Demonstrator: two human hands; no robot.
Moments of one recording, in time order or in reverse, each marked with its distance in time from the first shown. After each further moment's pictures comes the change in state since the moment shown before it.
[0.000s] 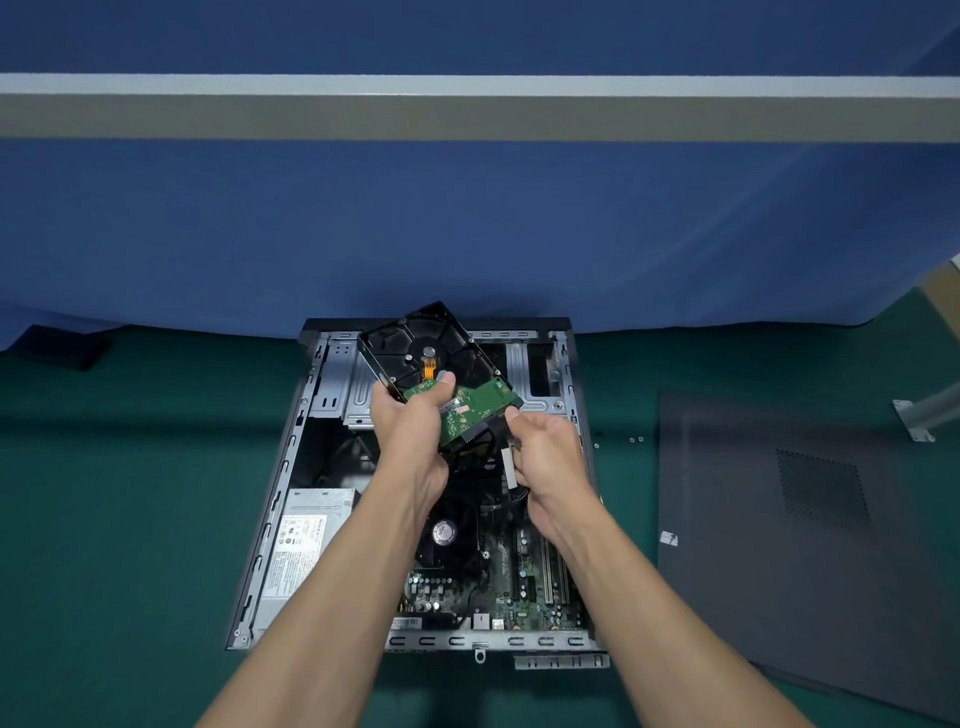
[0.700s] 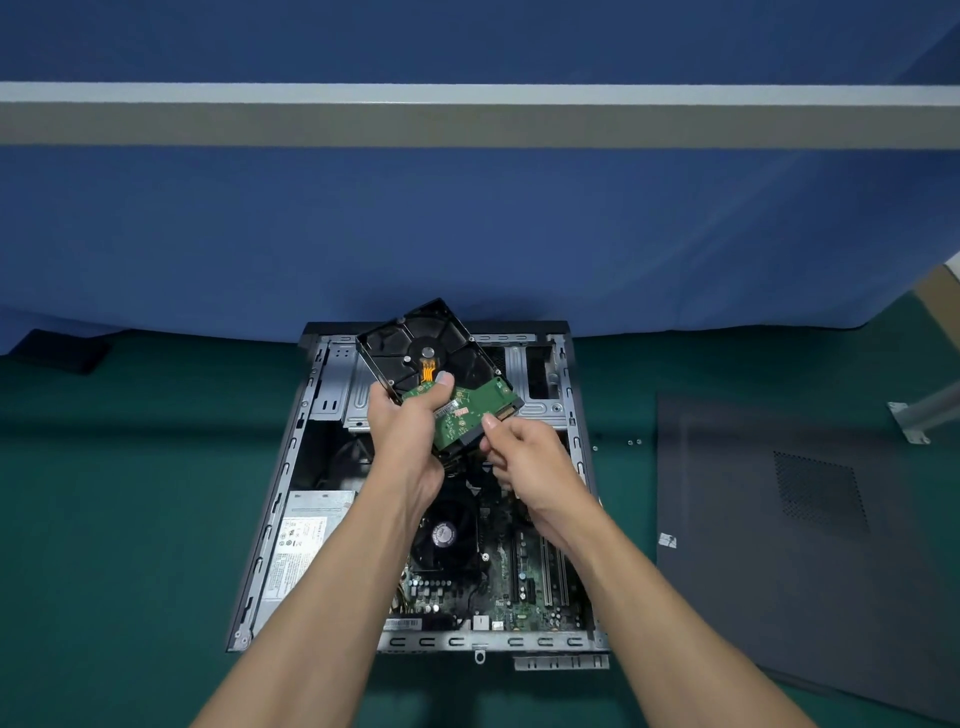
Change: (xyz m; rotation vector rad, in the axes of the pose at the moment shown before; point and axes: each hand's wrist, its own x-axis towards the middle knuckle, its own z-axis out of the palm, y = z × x) left_hand -0.005 0.005 -0.005 -0.021 -0.056 0.060; right_hand -0.001 0.005 -0.002 -0.334 -0.133 -0.113
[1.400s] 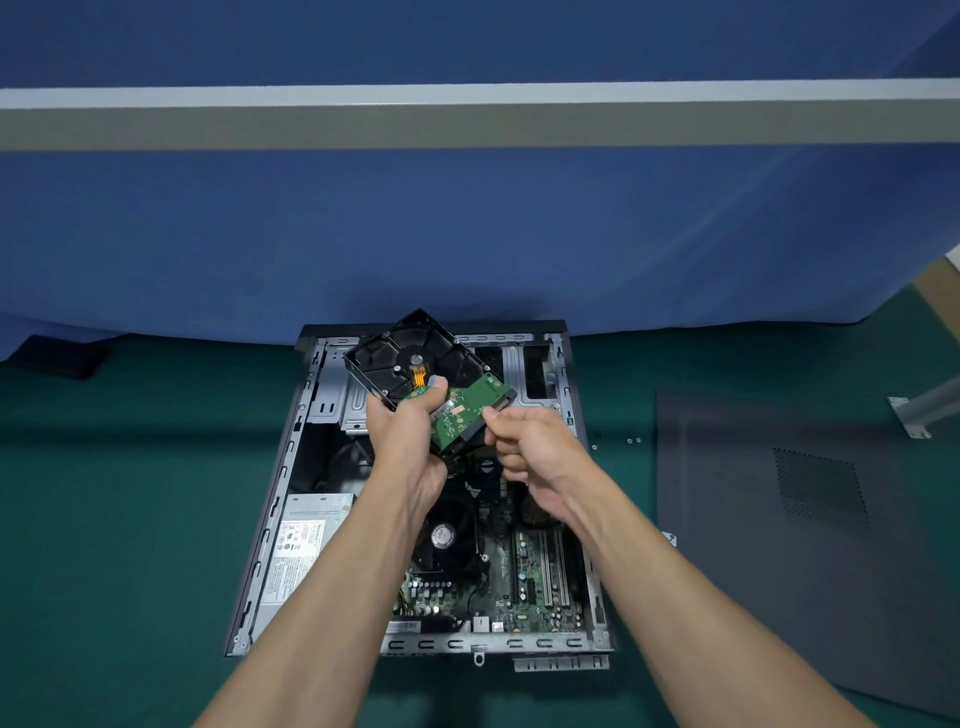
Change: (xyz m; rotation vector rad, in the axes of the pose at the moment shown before) left_hand -0.001 -0.002 0.007 -0.108 0.056 -0.089; right_hand 0.013 -0.012 -0.012 0.268 -0.081 0.150
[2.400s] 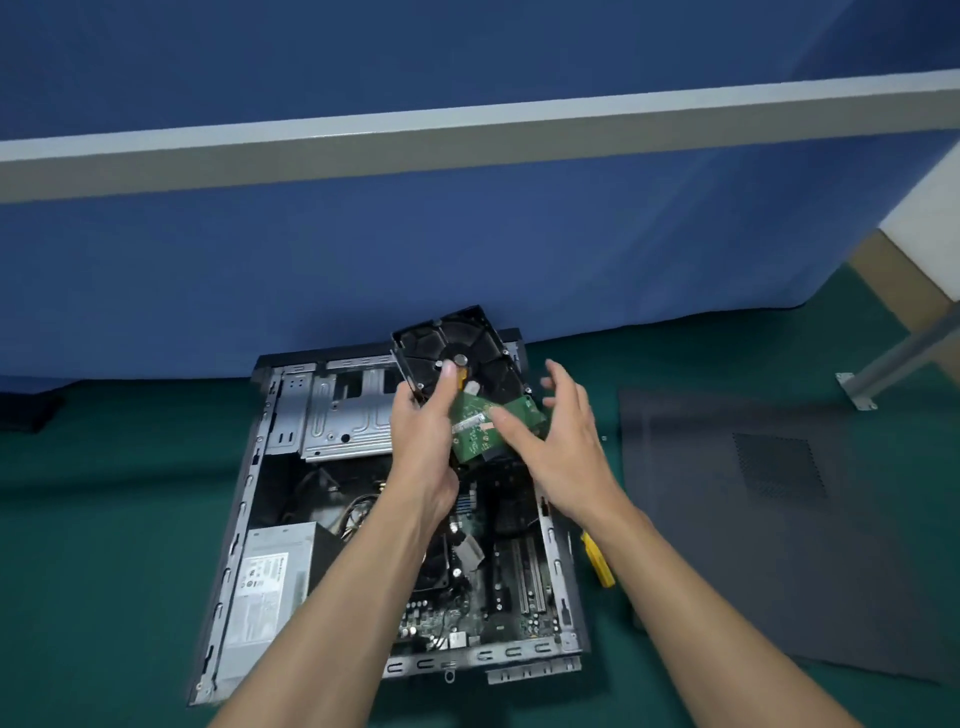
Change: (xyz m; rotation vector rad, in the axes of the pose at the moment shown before) left_hand -0.021 -0.028 0.043 0.298 -0.199 0.044; right_hand -0.031 -0.004 -0.055 -0.611 0.354 -0.392
